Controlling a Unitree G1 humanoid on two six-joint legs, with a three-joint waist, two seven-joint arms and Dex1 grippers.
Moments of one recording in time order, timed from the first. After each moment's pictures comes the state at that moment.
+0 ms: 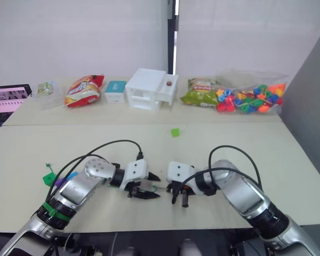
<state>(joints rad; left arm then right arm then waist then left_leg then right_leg) -0.51 0.53 -0.42 -0.02 -0.14 0.30 -1.16 -0.49 -0.72 0.46 -0.37 0.13 0.69 1.06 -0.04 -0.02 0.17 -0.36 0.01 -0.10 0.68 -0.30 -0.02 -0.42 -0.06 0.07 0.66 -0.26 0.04</state>
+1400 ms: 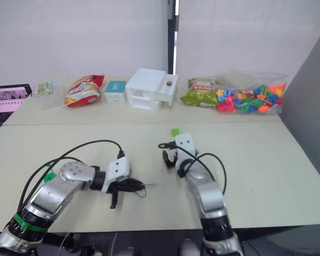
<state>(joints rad) -0.37 0.69 -0.26 -0.27 -0.21 0.54 -1.11 -0.50 0.02 0.07 0.02 0.01 0.61 0.03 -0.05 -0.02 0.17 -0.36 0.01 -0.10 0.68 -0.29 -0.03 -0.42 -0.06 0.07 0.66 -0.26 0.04</state>
